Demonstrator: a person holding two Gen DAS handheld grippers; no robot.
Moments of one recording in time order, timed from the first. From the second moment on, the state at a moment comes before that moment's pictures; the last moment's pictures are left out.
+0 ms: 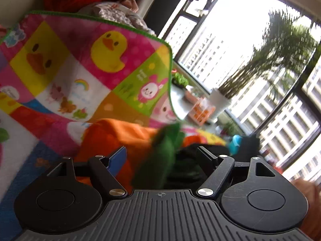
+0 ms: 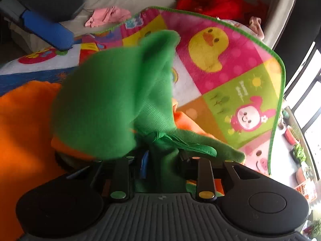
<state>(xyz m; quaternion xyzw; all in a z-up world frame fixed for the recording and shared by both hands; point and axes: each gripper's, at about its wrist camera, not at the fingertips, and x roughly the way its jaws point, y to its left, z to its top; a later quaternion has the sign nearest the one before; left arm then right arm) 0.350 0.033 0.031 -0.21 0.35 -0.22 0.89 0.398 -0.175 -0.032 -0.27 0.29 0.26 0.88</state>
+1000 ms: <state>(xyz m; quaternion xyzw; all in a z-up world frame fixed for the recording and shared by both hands) 0.370 0.031 -0.035 -0.09 0.41 -0.17 0.89 0.407 -0.231 0.023 -0.07 0.33 0.34 0.88</state>
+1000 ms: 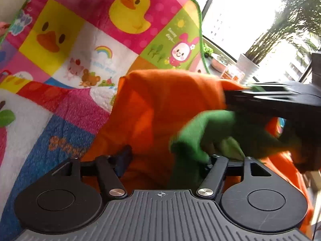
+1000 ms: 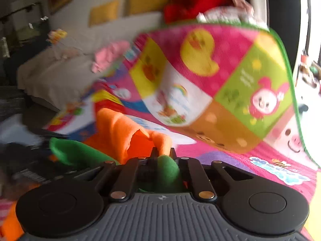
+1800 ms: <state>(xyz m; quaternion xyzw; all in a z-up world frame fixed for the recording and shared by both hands) 0.196 0.030 0.025 -0.16 0.42 -0.24 0.86 0.157 -0.242 -0.018 -0.21 0.26 0.33 0.88</state>
